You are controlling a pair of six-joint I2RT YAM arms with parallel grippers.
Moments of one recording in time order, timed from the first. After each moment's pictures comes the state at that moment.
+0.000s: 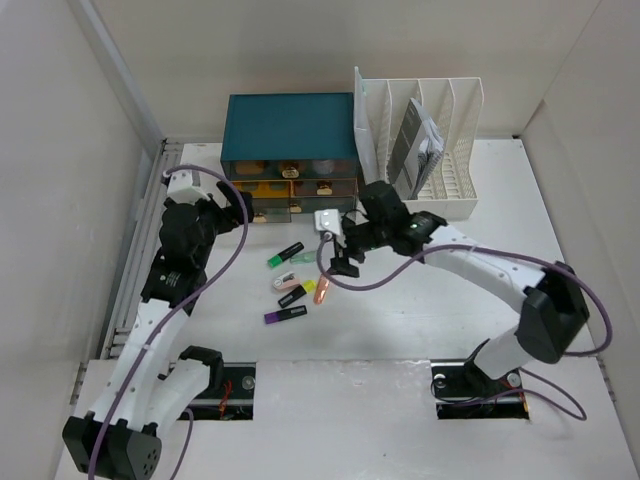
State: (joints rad) left arm -0.23 0.82 0.78 -0.14 -0.08 -0.44; right arm 0.73 1.47 1.18 -0.36 -0.66 -0.64
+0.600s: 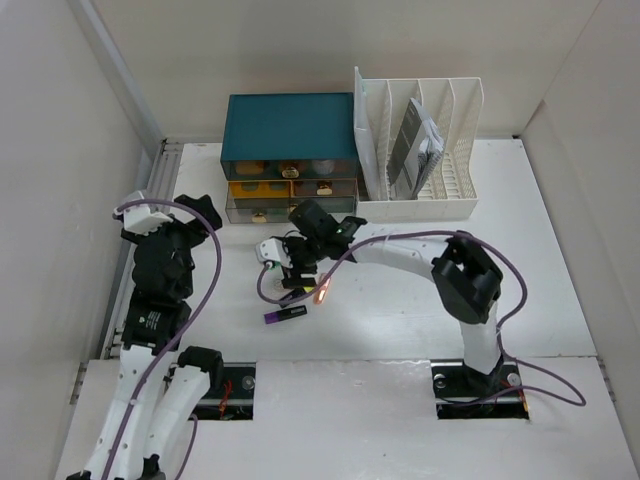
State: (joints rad) left arm -0.20 0.56 0.76 -0.23 -0.40 -0.44; right arm 0.92 1.96 1.50 -0.40 -0.52 -0.83
